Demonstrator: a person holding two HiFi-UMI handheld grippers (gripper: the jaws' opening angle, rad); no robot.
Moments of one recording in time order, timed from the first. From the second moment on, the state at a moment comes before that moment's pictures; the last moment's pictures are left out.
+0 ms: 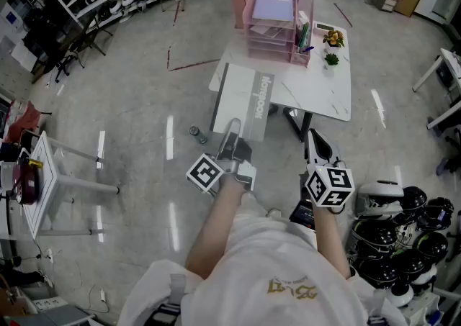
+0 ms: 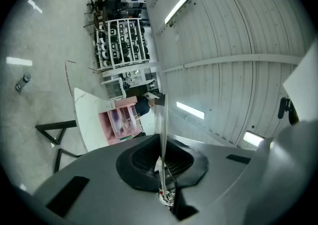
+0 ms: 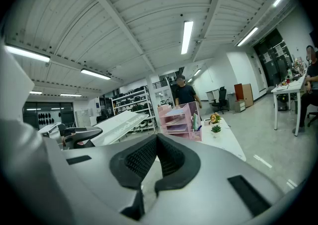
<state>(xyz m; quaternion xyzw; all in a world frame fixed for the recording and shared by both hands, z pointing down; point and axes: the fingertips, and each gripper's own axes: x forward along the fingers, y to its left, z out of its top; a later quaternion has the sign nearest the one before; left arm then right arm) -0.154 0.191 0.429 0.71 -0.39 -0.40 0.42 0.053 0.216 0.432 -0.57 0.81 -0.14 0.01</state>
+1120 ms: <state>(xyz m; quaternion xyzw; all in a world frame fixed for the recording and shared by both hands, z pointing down) -0.135 0.142 0.431 0.69 -0.35 -0.43 0.46 0.081 0.172 0.451 -0.60 0.79 -0.14 0.01</state>
